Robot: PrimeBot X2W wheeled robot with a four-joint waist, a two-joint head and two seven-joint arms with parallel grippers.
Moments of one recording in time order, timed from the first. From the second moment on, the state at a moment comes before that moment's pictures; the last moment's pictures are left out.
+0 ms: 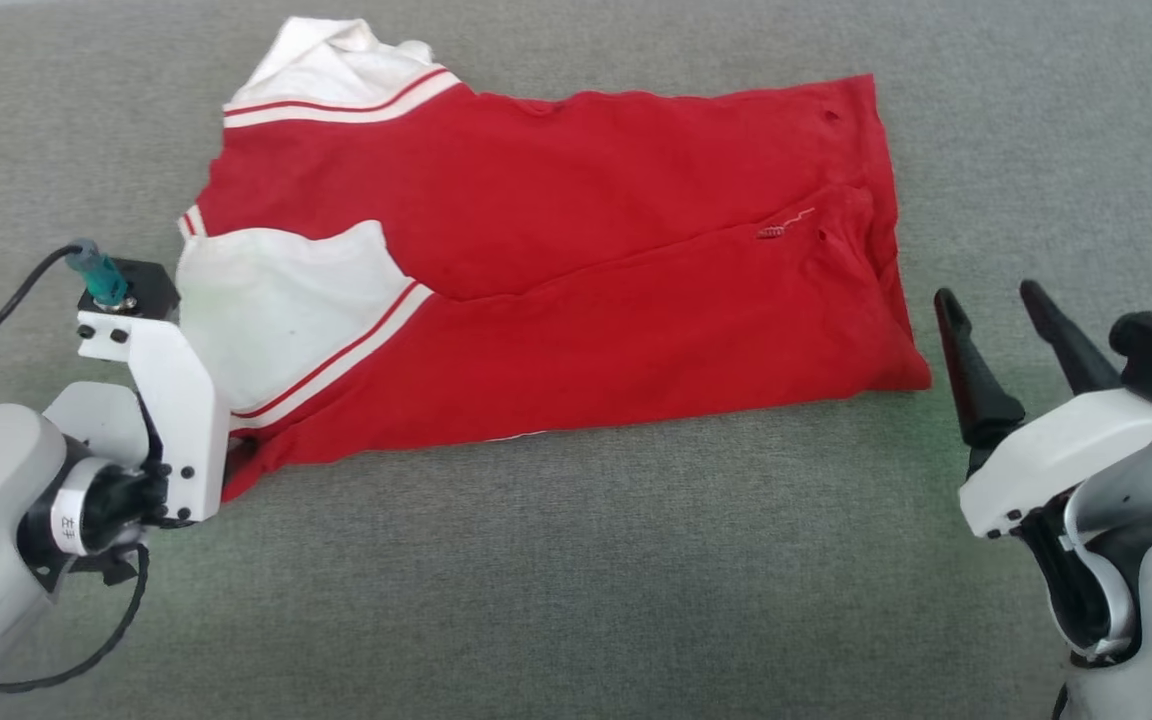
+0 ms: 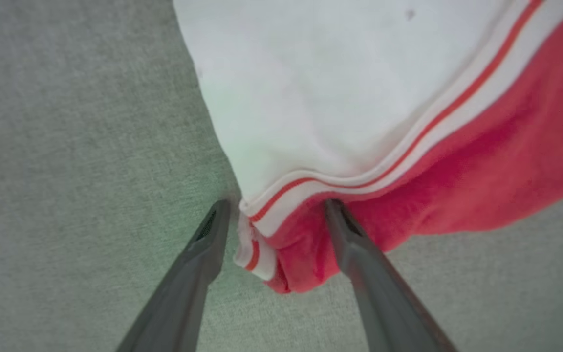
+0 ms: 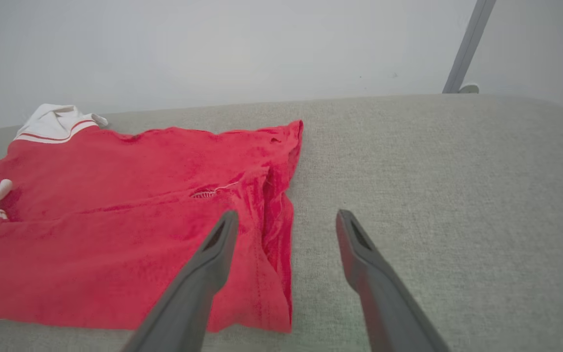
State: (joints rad) left arm -0.77 0.86 -0.94 0.21 -1.11 0.30 0.77; right arm -0.24 -0.08 -0.07 -0.08 0.24 0.13 0.30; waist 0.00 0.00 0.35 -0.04
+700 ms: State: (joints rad) left arm -0.86 0.76 -0.95 0.31 -1.11 0.19 0.79; right arm -0.39 -0.09 -0.08 0.05 0.21 0.13 0.78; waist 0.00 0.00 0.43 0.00
